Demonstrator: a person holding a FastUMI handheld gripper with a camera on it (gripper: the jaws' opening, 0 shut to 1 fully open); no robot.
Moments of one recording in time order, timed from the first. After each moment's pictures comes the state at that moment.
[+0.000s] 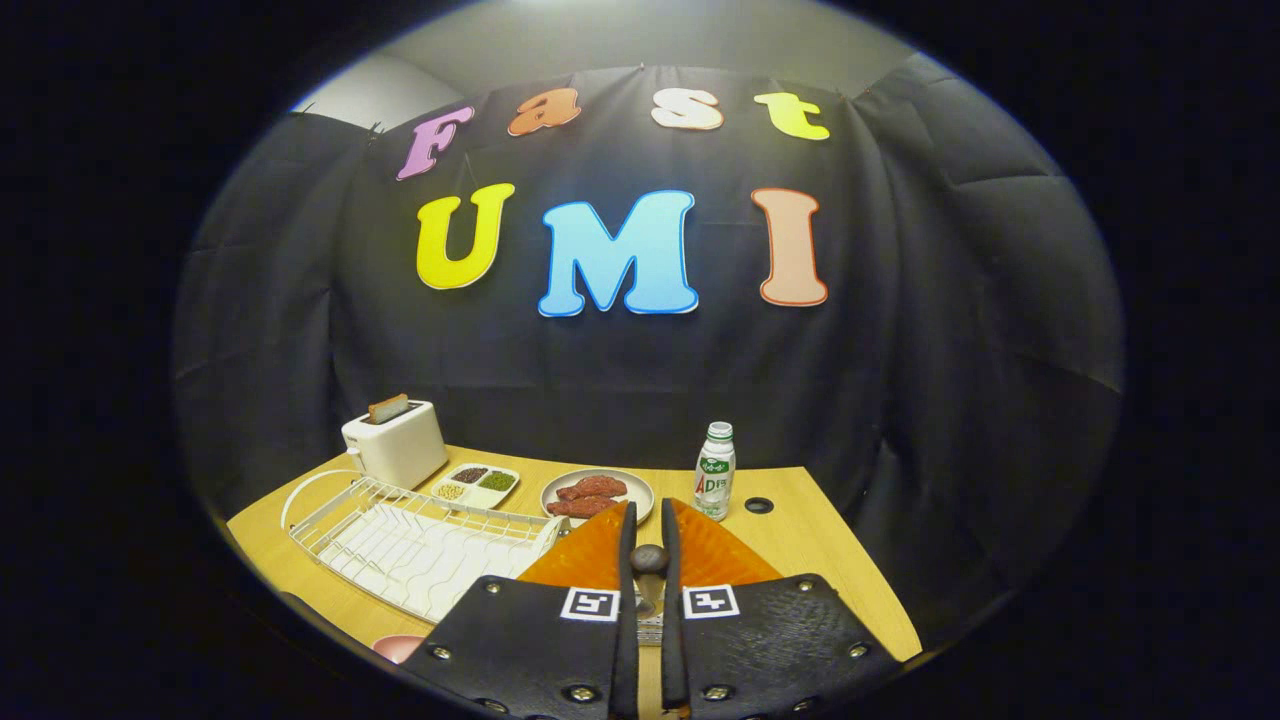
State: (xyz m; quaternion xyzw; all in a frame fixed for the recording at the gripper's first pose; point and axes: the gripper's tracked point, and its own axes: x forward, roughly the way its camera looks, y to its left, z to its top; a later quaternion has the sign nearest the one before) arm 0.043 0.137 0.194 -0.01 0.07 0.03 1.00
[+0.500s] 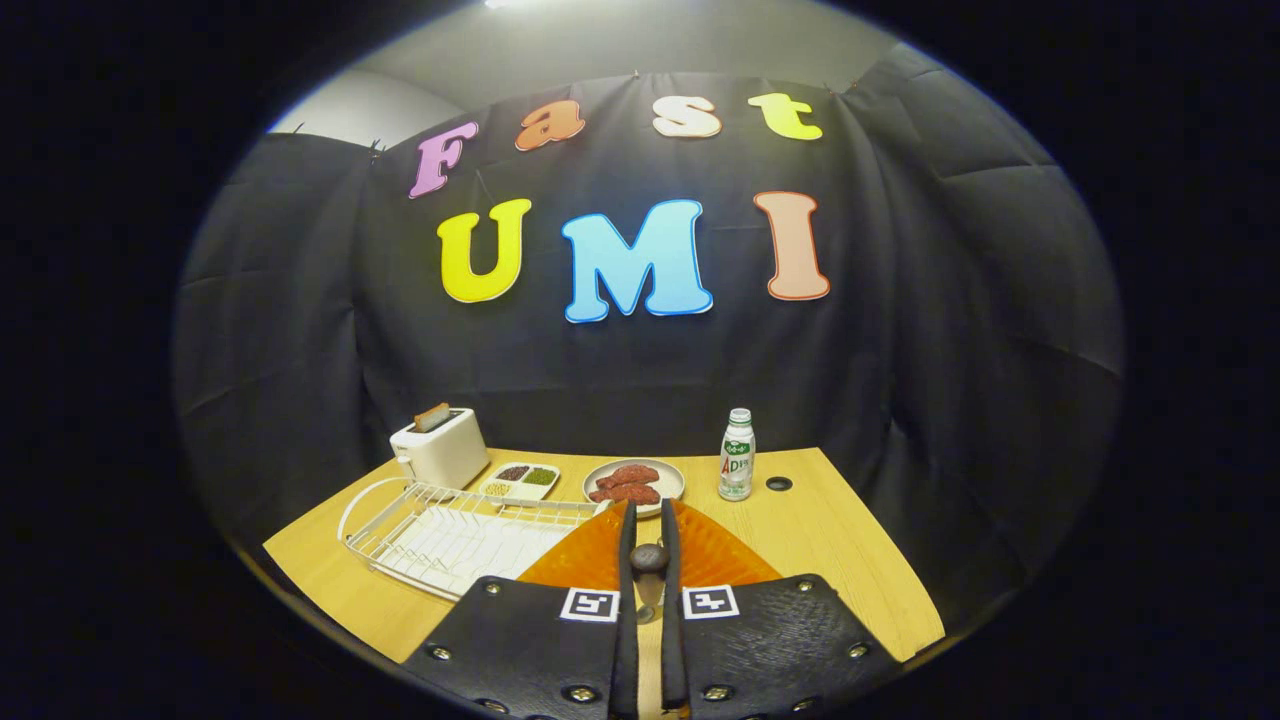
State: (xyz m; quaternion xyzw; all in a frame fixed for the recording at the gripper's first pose) arm -0.026 0.161 0.188 0.02 0.09 0.05 0.99
